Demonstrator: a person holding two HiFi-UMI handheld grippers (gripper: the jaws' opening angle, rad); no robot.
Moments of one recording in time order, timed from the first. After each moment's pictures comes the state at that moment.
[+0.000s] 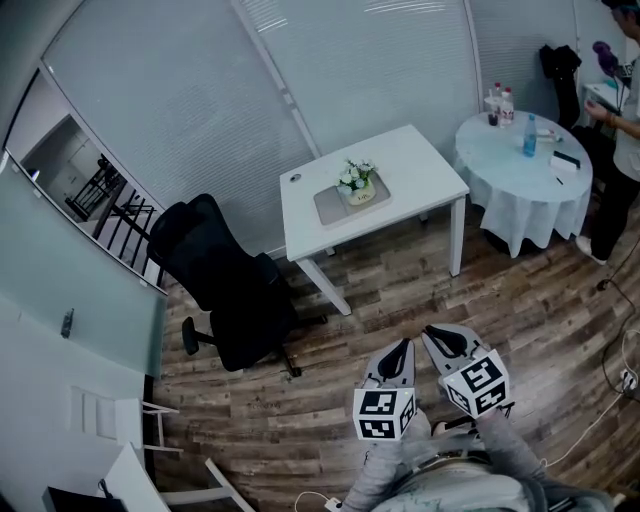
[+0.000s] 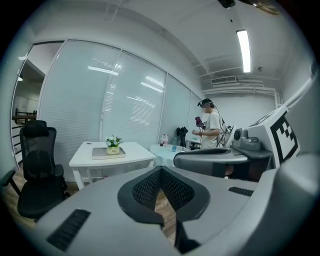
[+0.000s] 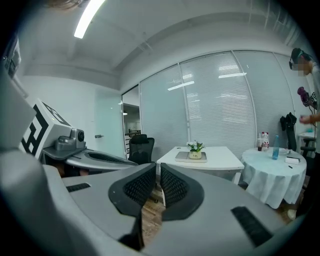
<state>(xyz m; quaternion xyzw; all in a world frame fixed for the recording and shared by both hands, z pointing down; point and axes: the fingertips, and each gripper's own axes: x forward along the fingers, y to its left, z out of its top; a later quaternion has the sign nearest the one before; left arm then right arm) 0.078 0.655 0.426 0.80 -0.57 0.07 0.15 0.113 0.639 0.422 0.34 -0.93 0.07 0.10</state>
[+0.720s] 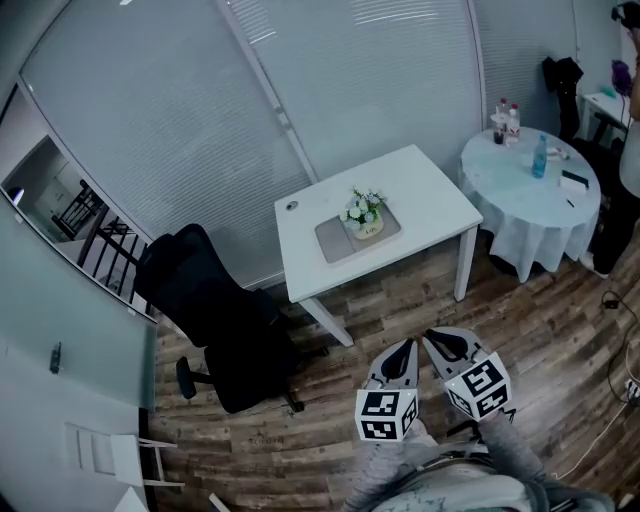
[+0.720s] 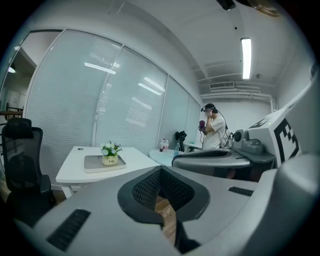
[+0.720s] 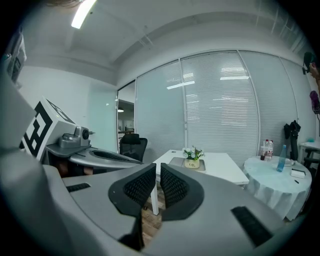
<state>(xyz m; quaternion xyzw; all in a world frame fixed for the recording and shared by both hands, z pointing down) 0.011 0.514 0.417 0.83 -0.54 0.05 0.14 0.039 0.506 0.413 0.35 -0.93 0.05 0.12</state>
